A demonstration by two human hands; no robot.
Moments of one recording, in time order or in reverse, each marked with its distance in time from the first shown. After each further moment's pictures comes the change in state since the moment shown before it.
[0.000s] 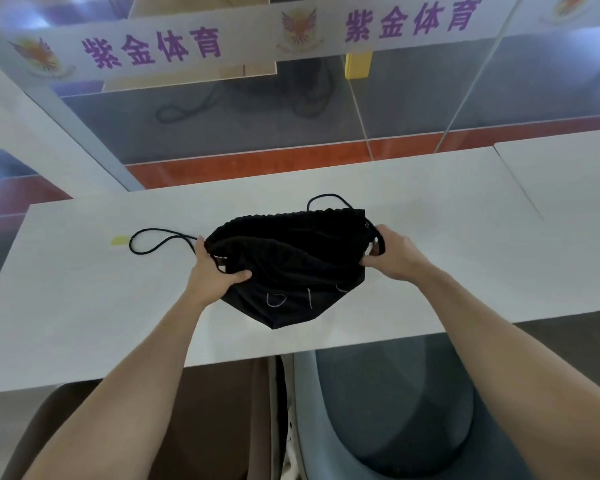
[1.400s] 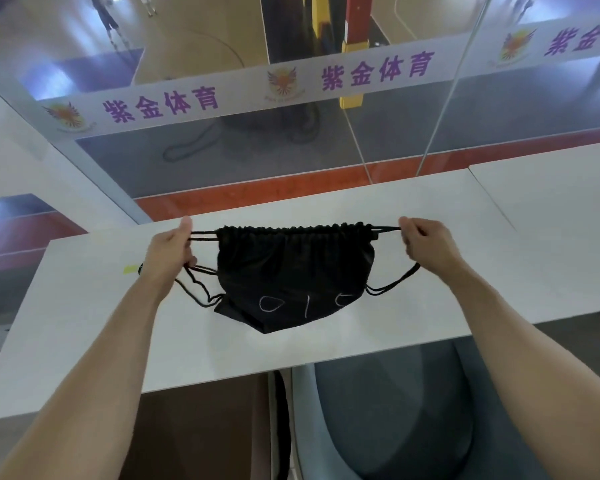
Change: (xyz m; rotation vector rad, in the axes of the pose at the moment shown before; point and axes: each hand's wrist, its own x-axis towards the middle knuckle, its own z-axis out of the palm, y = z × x) left_hand -0.016 0.094 -0.081 -0.172 0.211 0.145; right_hand -0.037 0.009 -0.086 0.333 0.358 -0.008
